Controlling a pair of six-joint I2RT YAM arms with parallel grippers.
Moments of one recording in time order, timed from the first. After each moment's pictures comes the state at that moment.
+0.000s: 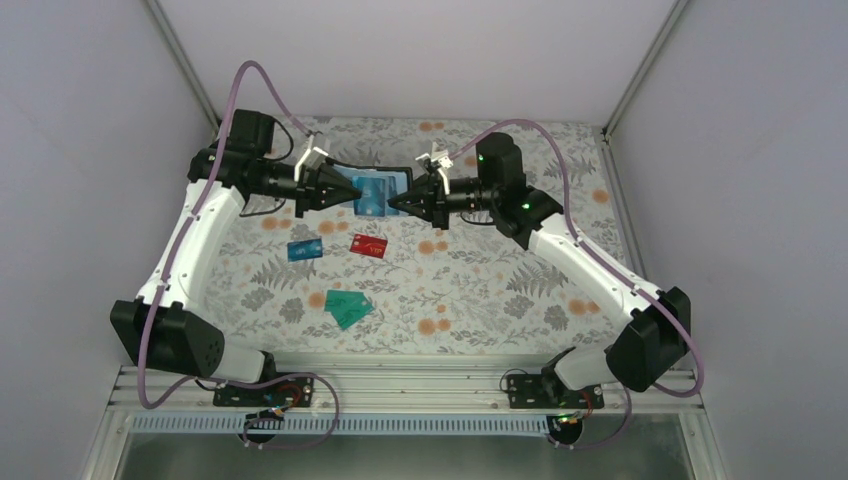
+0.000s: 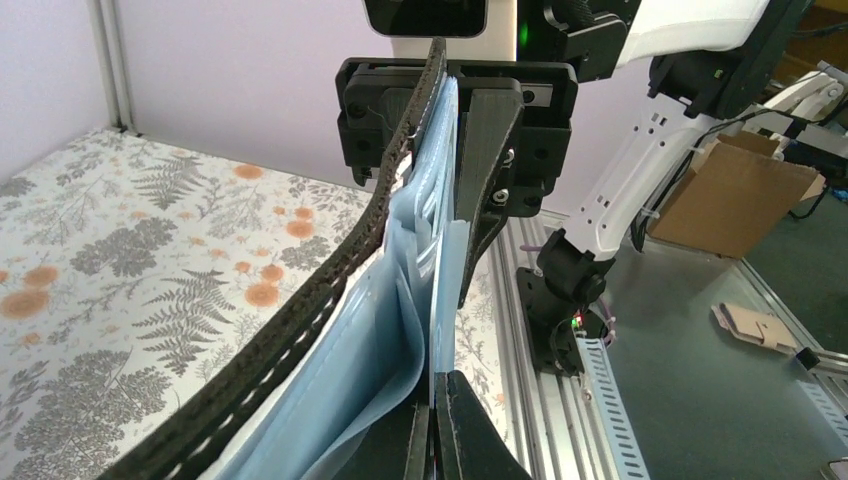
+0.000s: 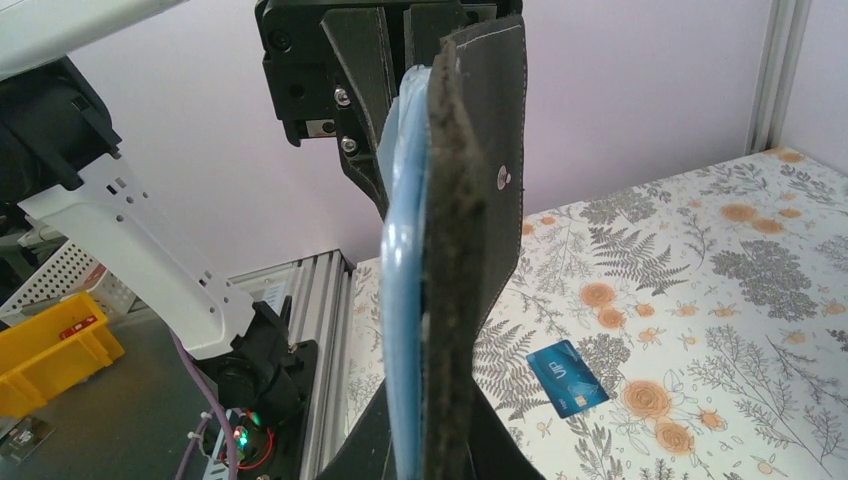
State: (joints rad) left arm -0.14 1.42 1.50 -1.07 1.34 0.72; right arm 0.61 1.41 1.26 -0.15 -0.92 0.02
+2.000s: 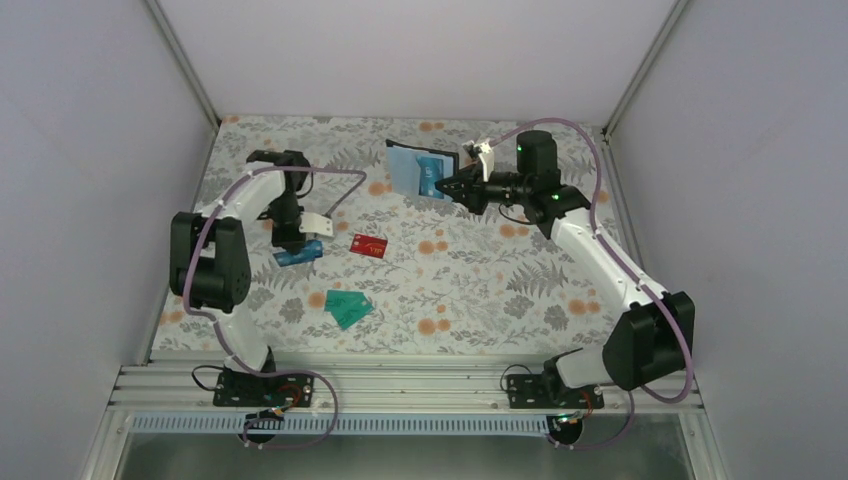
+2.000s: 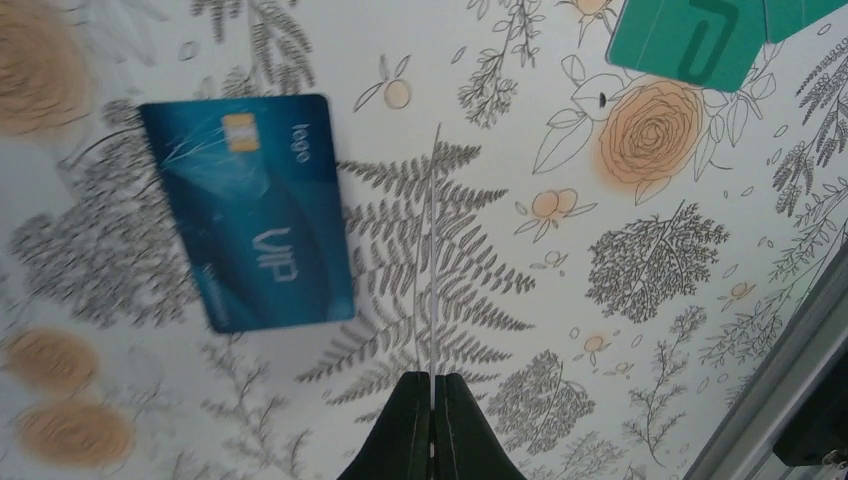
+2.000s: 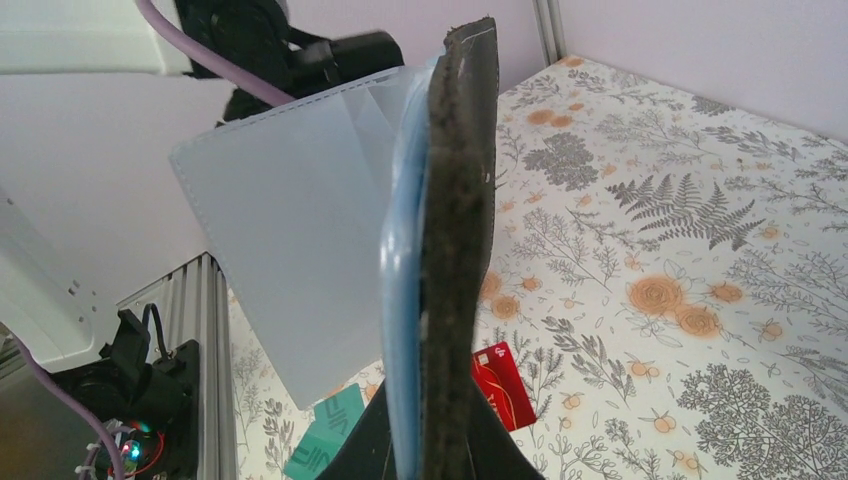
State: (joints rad) left arm -0.14 1.80 1.42 -1.32 -0.01 1.25; right arm 0.34 1.40 1.18 -0.26 -0.88 -0.01
